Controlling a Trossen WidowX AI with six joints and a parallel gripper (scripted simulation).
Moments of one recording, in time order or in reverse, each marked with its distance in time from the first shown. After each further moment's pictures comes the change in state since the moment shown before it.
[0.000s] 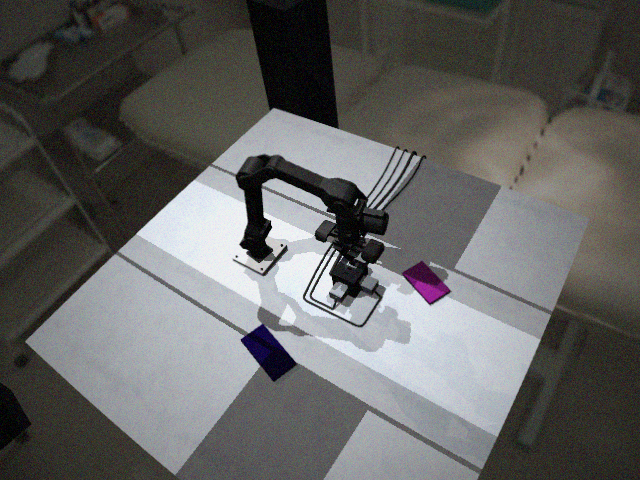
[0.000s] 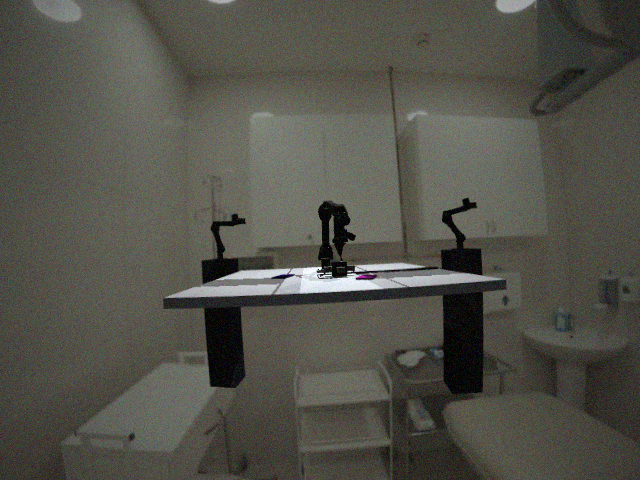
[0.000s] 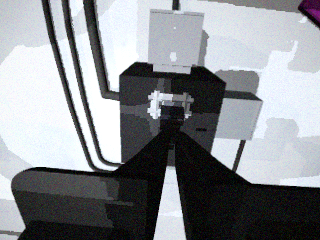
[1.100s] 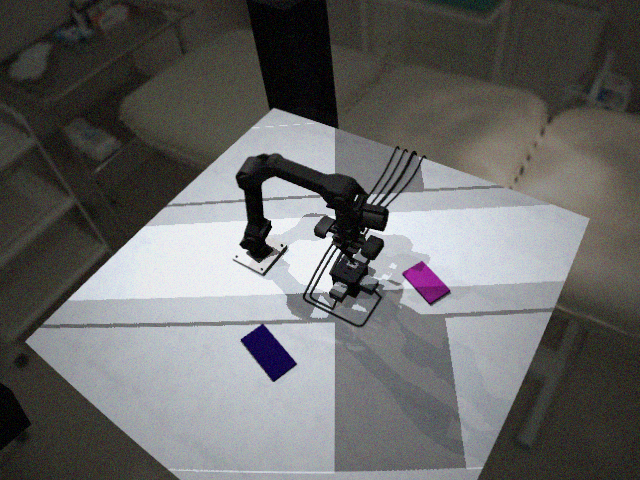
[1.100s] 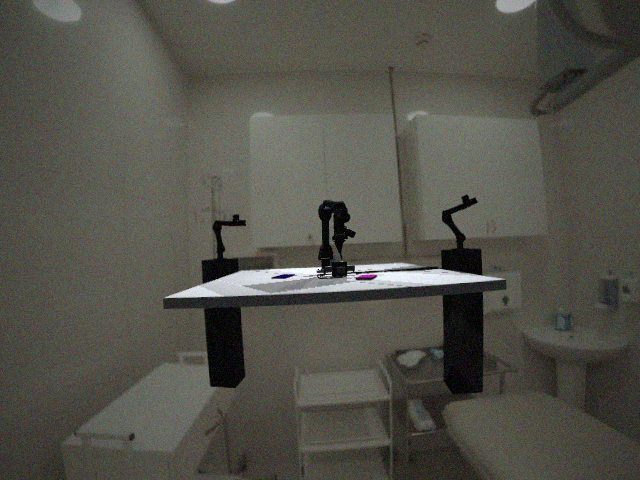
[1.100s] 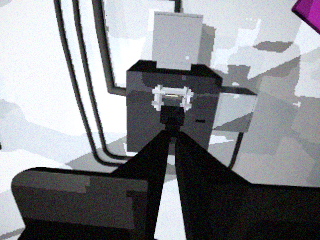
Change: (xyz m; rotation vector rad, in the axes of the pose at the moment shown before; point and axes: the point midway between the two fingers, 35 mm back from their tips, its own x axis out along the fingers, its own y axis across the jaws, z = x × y) arm -0.016 0.001 0.000 -0.001 0.002 0.009
